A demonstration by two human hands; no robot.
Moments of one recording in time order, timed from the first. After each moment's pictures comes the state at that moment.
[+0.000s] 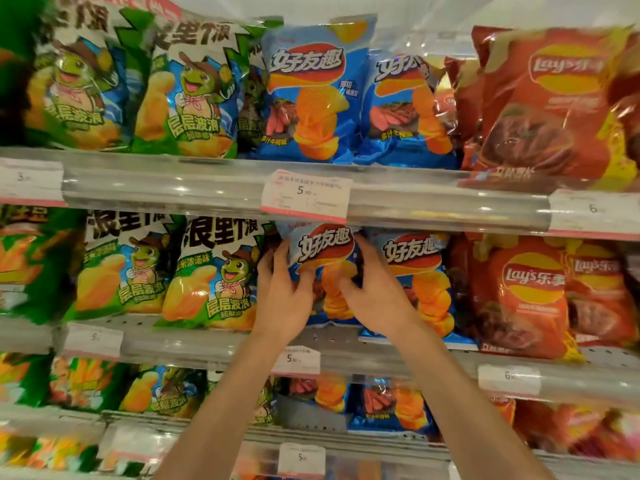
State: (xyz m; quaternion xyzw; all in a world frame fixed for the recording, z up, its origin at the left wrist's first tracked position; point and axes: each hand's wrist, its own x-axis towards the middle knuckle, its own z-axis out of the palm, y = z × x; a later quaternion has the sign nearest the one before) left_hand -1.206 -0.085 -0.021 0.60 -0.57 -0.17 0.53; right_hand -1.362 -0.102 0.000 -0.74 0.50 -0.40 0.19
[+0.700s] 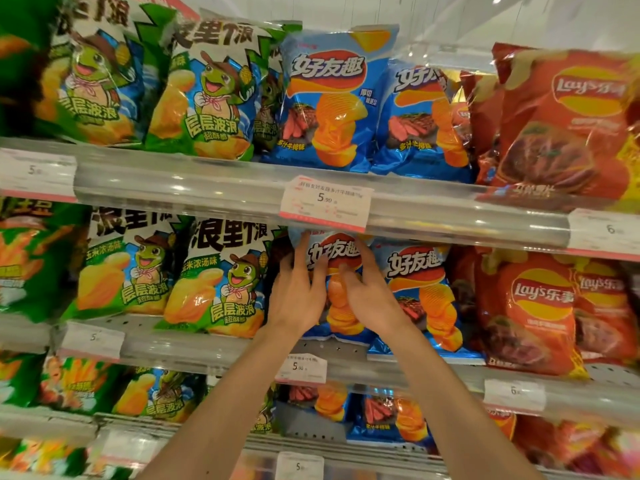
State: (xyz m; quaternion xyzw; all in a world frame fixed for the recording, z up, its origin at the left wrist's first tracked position) left_hand -1.204 -0.117 -0.024 0.62 -0.61 -0.12 0.48; right_hand -1.336 -0.119 -0.001 -0.68 0.48 -0.45 0.32
